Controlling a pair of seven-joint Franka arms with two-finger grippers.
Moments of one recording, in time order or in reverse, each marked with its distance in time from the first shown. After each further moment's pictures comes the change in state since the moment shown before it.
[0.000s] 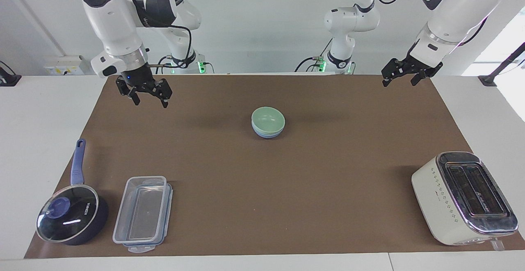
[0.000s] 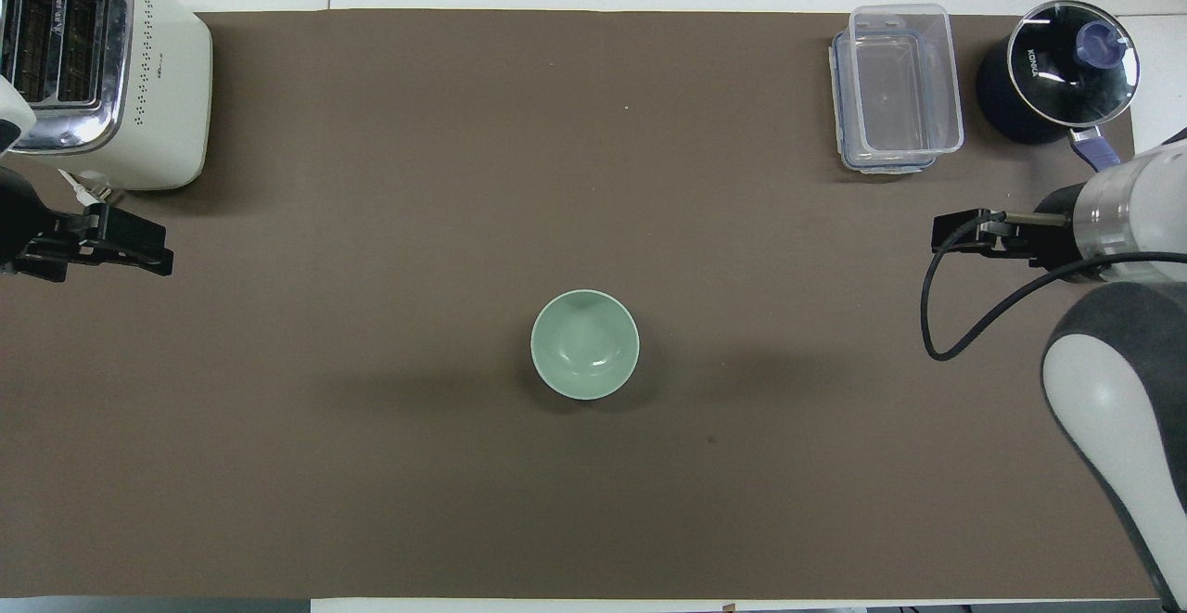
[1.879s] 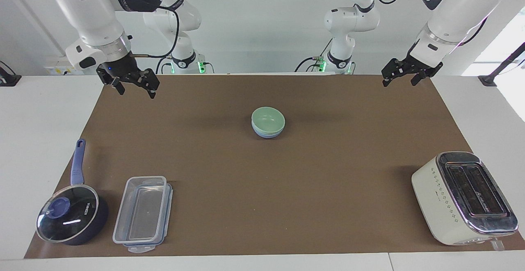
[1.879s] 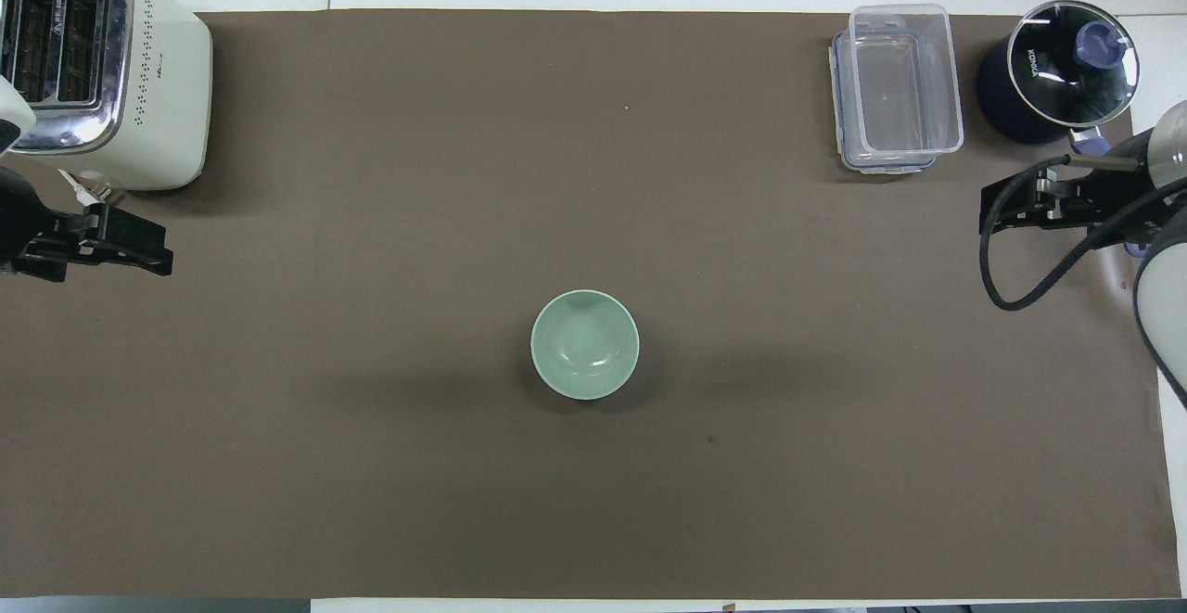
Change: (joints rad) left arm 0.000 0.000 0.000 0.000 0.001 0.000 0.000; right arm -0.012 0.109 0.000 0.269 -0.018 -0.263 -0.014
